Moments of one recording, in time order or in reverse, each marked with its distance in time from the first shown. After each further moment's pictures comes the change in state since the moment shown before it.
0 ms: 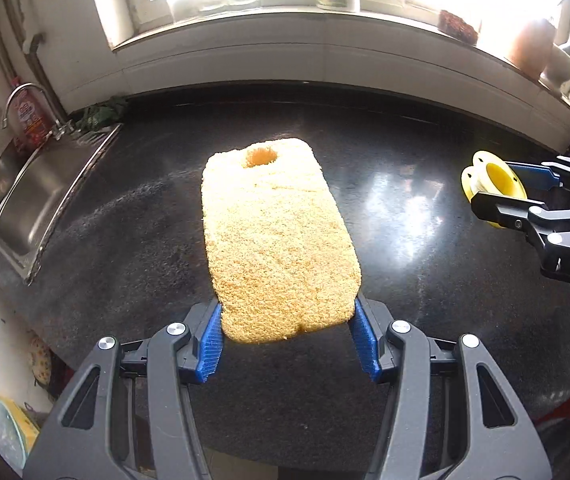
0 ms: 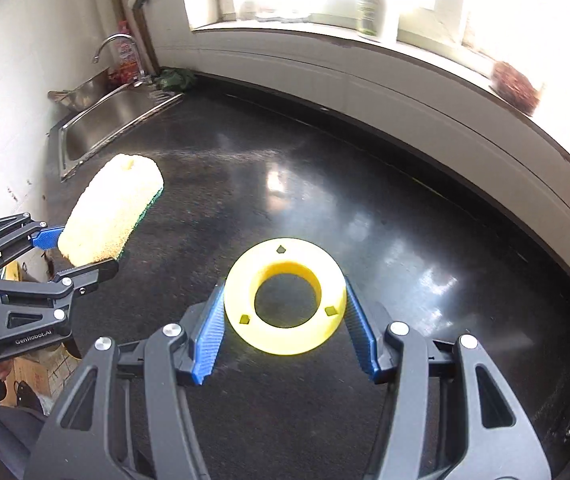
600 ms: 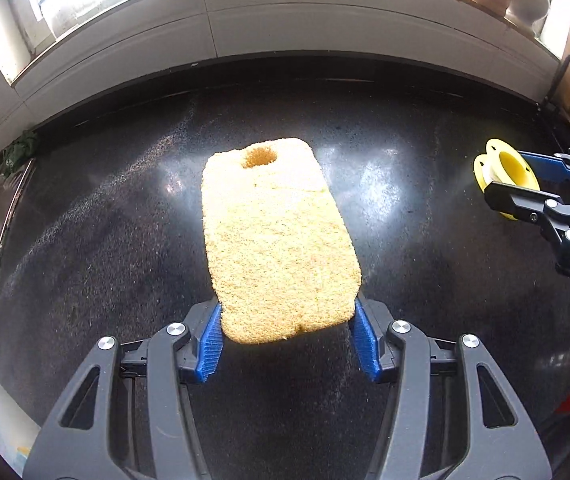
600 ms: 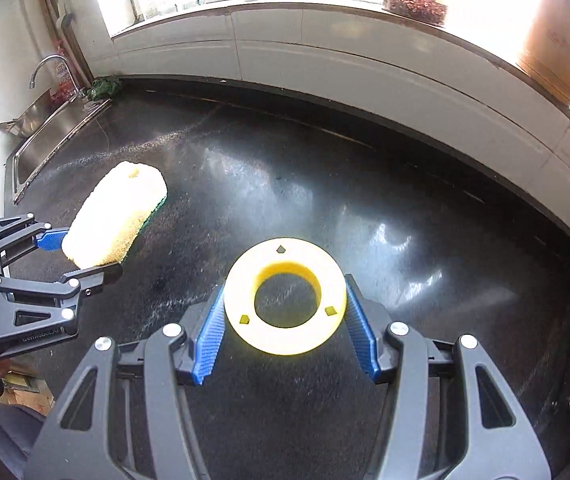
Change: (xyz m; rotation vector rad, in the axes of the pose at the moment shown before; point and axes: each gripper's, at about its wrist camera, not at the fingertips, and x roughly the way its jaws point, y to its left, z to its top) left arm 0.088 -0.097 0.048 0.209 0.114 -0.135; right arm 0.006 -0.106 -0.050 0.198 0.050 -0.125
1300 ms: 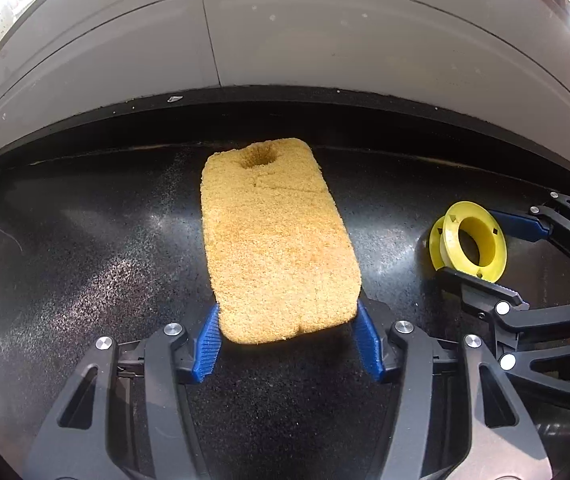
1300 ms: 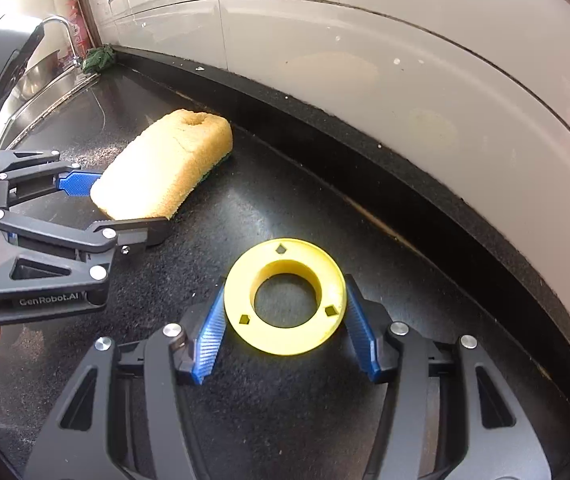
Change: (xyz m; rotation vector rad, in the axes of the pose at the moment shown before) left arm 0.129 0.042 0.148 -0.096 -0.003 0.015; right arm 0.161 -0.026 0.114 -0.207 0.017 0.063
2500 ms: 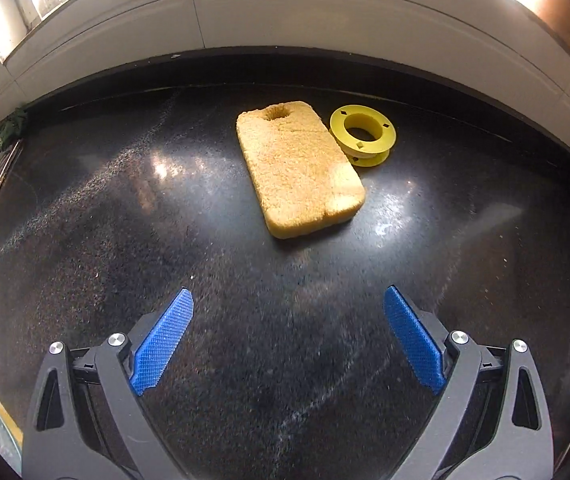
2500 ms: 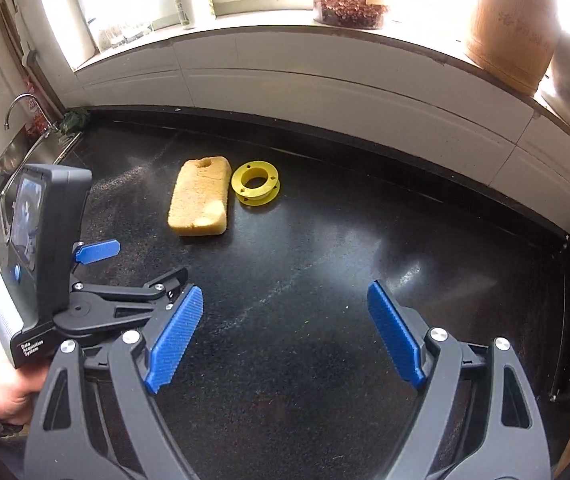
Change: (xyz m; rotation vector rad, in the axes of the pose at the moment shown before) left arm -0.065 -0.083 -0.085 -0.065 0.061 0.047; right arm -0.182 -0.006 -0.093 0.317 0.007 -0.099
